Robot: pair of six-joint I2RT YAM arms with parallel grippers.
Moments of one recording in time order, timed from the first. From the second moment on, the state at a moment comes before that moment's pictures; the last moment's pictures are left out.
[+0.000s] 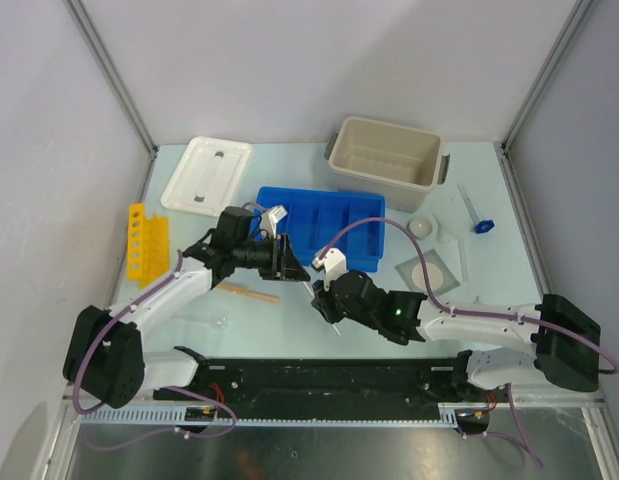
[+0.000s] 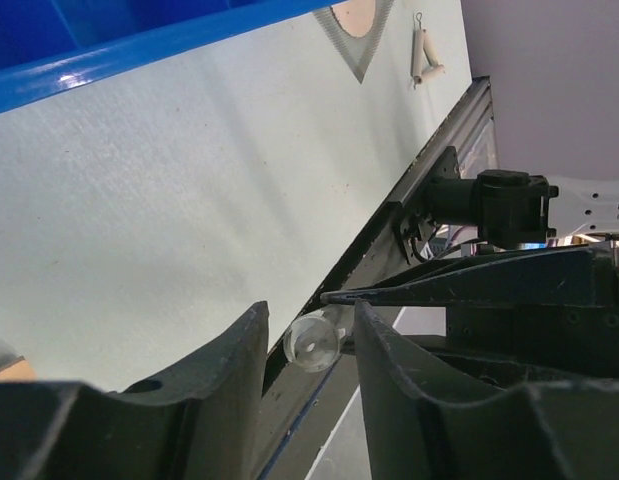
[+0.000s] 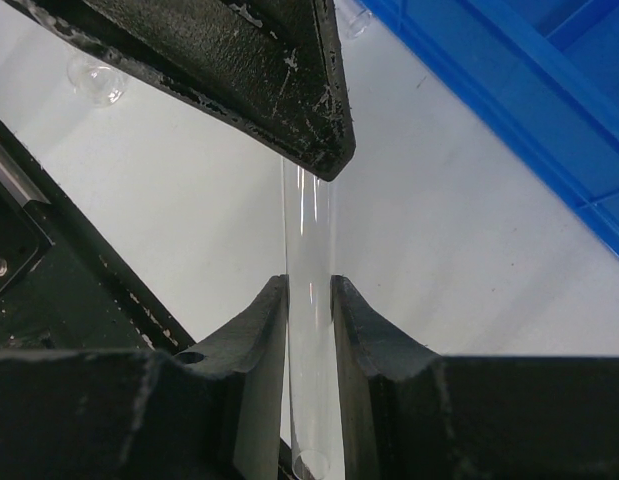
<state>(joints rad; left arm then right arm) -0.45 1.26 0.77 -0.26 0.74 -0.53 1.20 1.27 0.75 -0.02 0.27 0.36</state>
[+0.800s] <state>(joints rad) -0.45 1.22 0.81 -0.30 0.69 -0.54 1.20 1.25 0.75 -0.03 0.27 0.40</state>
